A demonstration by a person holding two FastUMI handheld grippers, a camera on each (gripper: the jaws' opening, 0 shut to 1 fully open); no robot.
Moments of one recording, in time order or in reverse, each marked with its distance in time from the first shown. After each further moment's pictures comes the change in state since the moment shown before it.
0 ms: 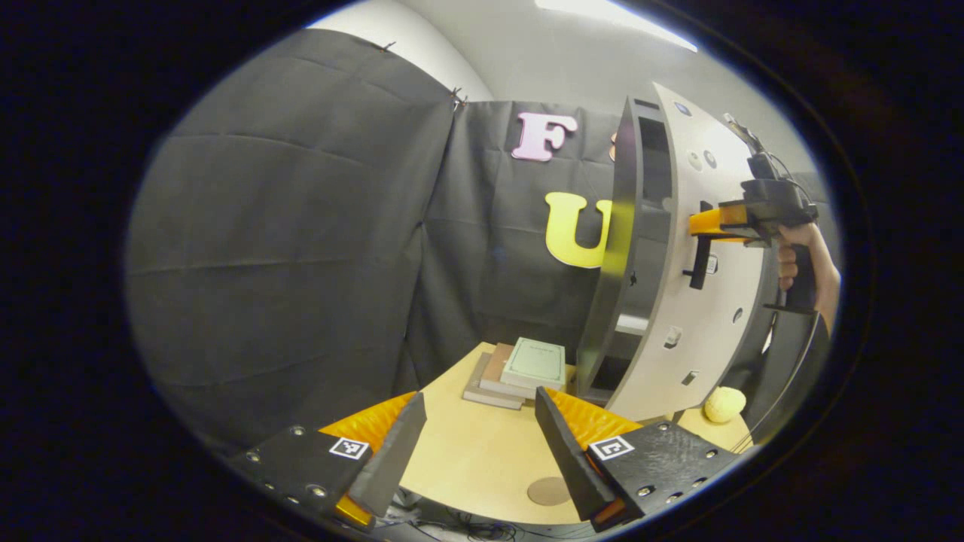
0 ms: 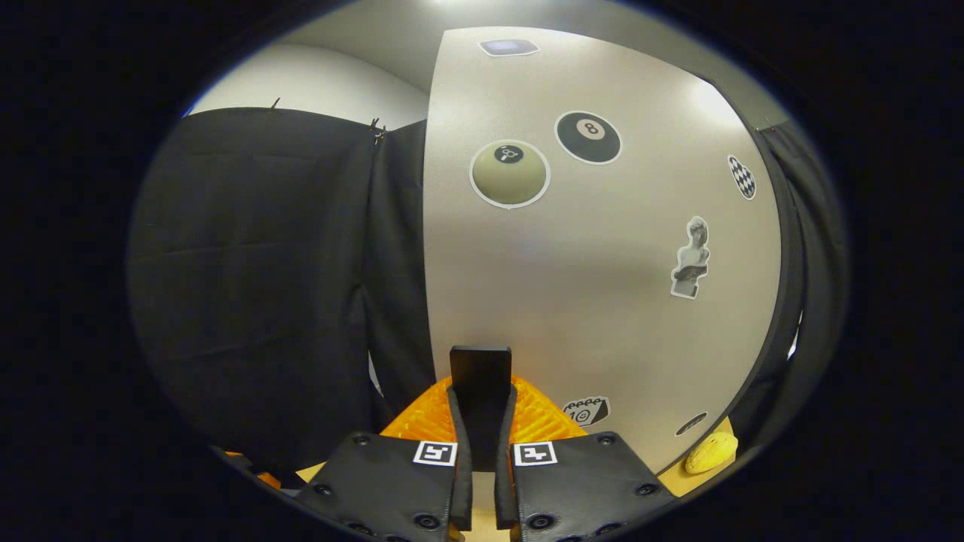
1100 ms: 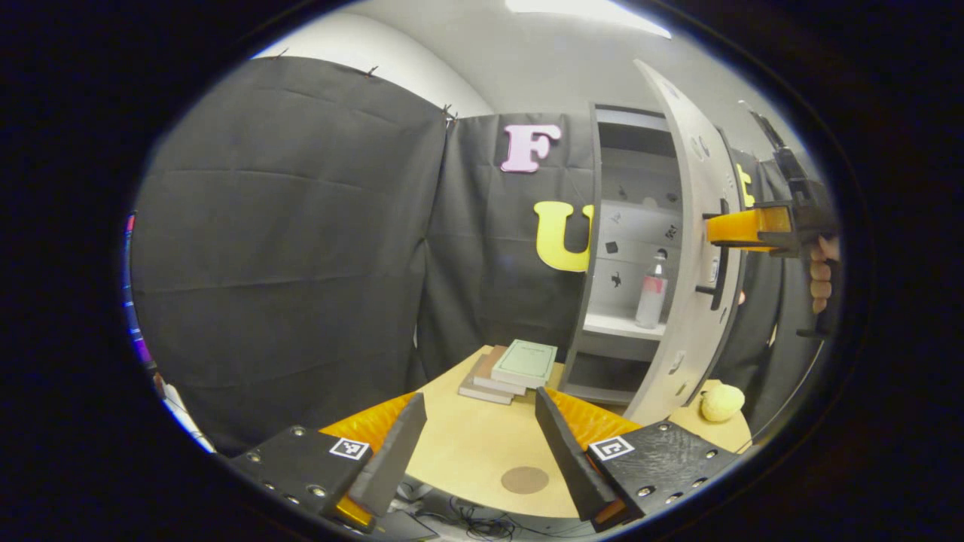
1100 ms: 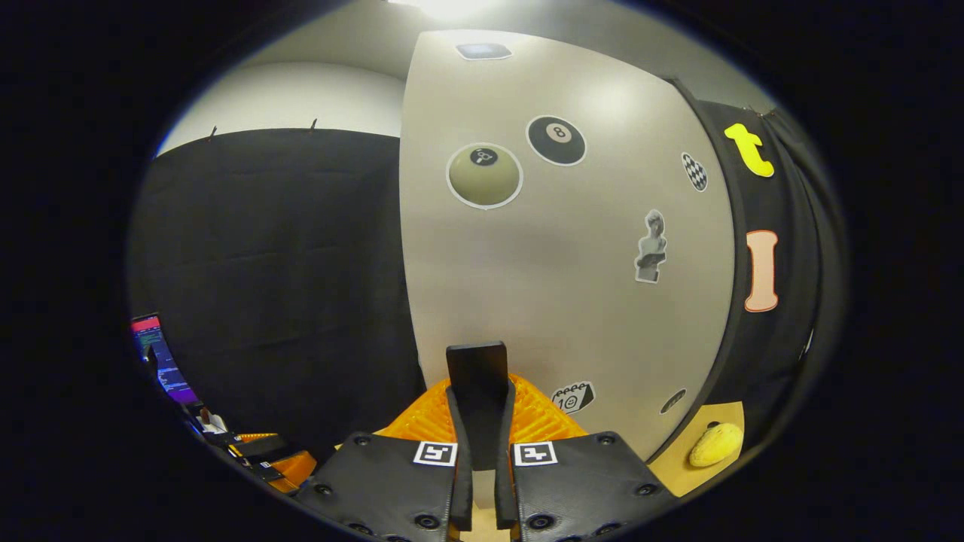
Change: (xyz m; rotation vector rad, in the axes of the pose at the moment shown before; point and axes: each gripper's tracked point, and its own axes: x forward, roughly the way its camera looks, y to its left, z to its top) left arm -0.082 -0.085 0.011 0.049 -0.027 0.056; right arm 0.000 -0.010 0.002 0.022 0.003 0.185
